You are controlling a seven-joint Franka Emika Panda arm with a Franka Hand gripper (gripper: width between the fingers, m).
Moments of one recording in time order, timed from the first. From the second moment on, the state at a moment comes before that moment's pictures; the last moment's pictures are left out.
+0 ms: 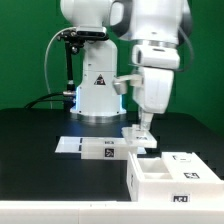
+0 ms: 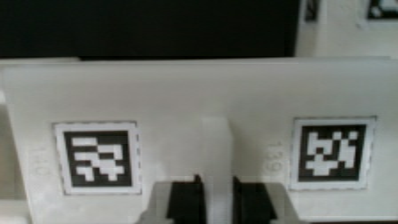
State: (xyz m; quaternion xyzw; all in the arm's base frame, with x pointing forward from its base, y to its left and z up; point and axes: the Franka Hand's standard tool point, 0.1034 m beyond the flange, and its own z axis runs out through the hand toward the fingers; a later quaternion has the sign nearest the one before) arm 0.451 0.074 0.076 0.72 0.69 -0.02 0.06
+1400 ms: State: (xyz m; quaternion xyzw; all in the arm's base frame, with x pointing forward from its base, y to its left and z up) arm 0.467 0.063 0.072 0.70 0.71 -0.04 0.05
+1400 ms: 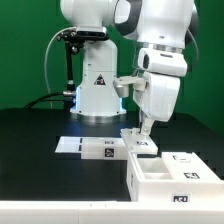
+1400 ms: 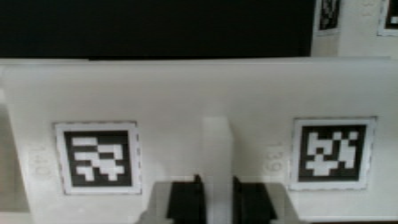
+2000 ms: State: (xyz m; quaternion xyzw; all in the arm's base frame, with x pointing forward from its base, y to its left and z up) arm 0.468 0.065 0.068 0.71 0.71 -0.04 0.05
